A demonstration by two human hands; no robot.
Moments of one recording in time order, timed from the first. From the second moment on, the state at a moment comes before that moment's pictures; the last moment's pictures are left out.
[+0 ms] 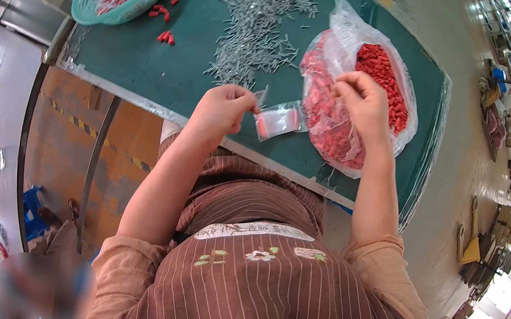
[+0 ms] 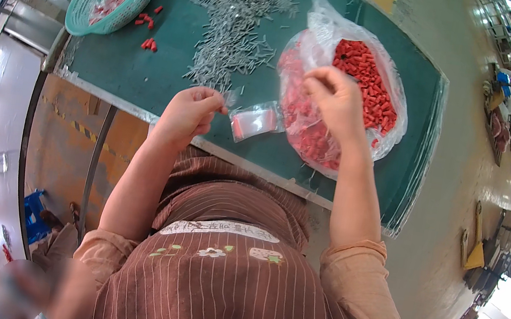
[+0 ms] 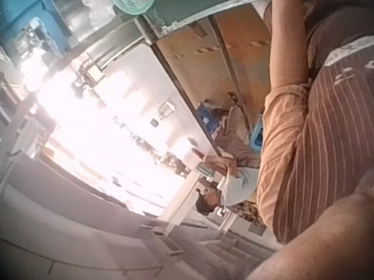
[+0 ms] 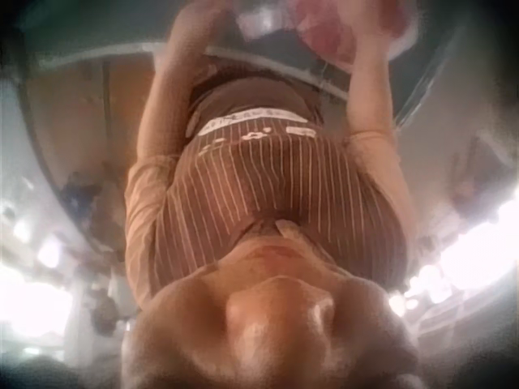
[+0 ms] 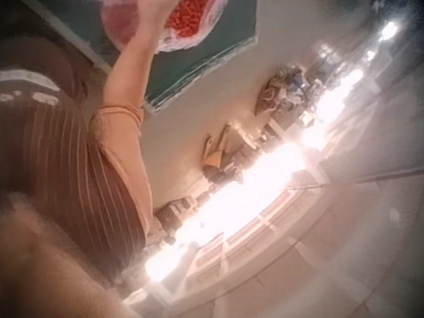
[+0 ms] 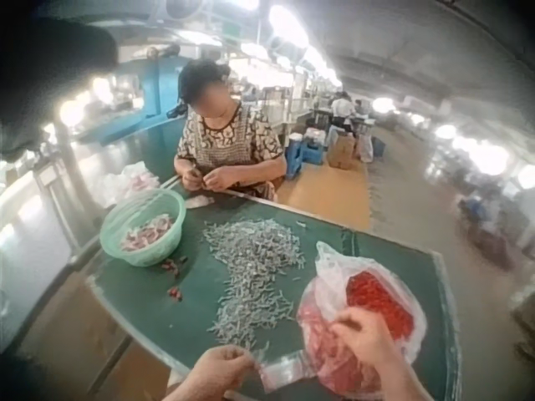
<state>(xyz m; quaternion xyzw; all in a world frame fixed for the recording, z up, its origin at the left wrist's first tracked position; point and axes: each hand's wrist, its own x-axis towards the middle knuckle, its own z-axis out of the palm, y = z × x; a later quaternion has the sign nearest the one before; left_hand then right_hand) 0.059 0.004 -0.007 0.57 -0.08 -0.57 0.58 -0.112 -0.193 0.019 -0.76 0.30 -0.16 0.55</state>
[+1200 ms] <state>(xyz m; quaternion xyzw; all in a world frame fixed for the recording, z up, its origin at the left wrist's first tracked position) 0.030 0.015 -0.026 0.74 -0.23 -0.38 0.51 -0.163 -0.240 -0.032 -0.87 0.39 -0.12 0.28</state>
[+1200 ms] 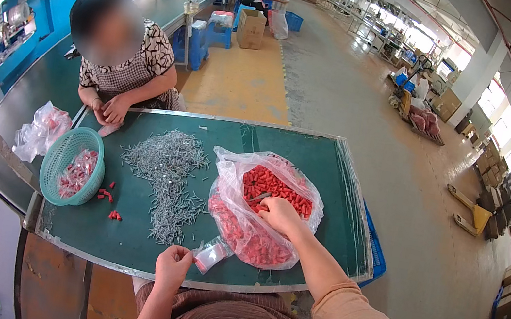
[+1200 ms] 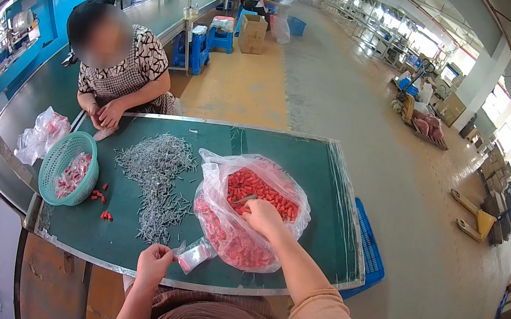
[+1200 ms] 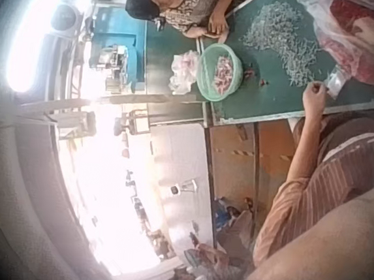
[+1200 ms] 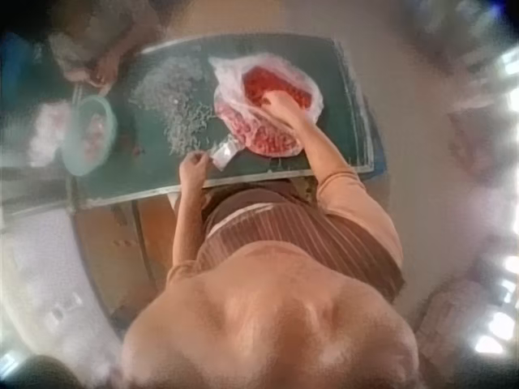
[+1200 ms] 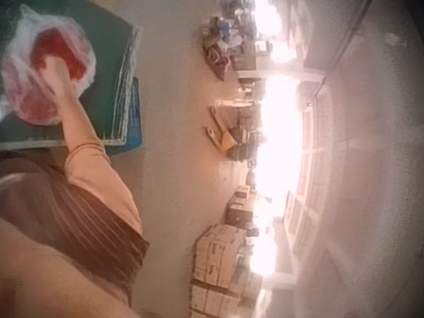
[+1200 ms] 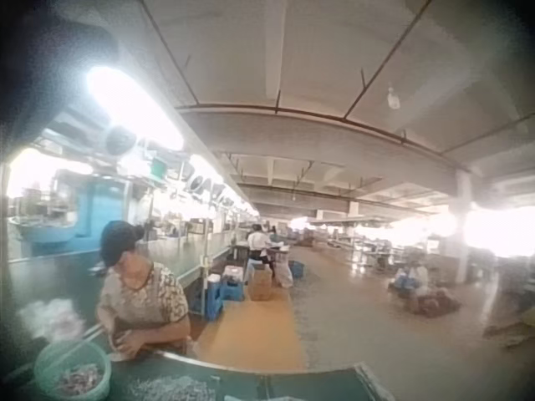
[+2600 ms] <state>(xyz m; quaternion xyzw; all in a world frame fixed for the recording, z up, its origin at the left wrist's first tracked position) 0.022 -0.016 -0.009 0.74 -0.28 -0.37 0.48 -0.102 -0.124 0.027 -0.93 0.16 -0.15 0.29</state>
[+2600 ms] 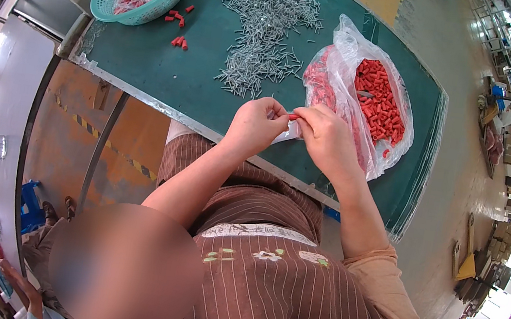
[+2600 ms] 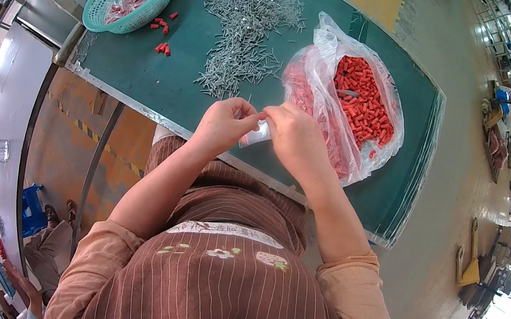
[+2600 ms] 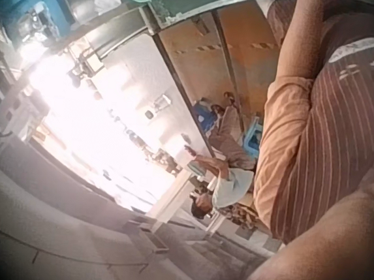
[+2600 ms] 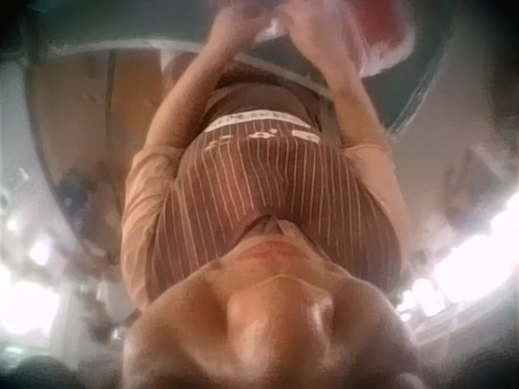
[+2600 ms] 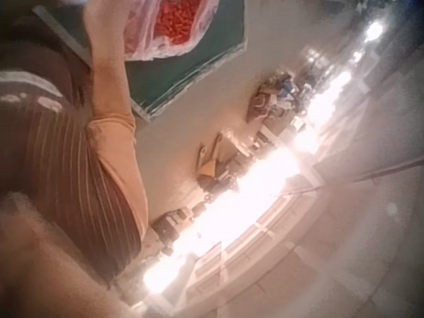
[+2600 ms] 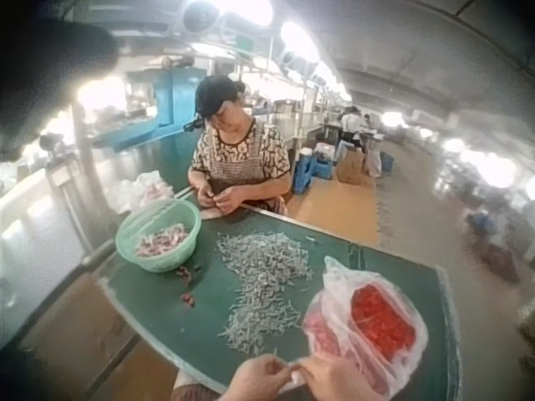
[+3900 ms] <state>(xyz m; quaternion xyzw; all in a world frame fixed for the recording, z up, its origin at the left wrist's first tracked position) 0.018 -0.012 -0.010 0.76 -0.30 -0.32 0.48 -0.093 -0.117 0.034 -0.97 0.14 -0.10 0.18</state>
